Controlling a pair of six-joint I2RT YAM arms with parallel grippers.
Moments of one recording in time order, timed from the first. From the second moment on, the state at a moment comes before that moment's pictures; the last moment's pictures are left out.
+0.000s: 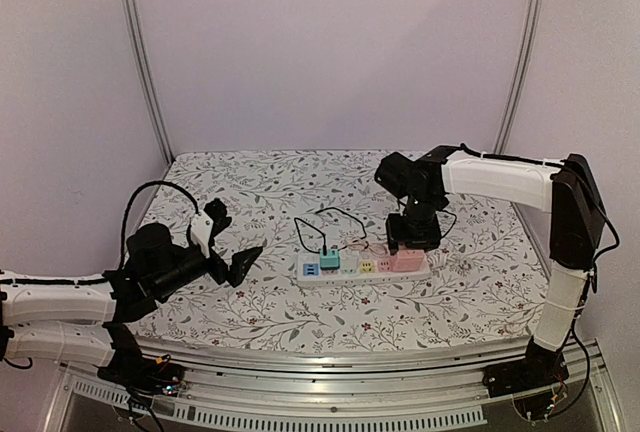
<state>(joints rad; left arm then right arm) -0.76 0.97 0.25 0.56 -0.07 0.09 0.74 1.89 1.50 -1.06 0.11 0.74</state>
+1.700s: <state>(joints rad) -0.74 0.97 0.25 0.56 -0.06 0.09 0.72 1.89 1.50 -1.07 0.09 0.74</state>
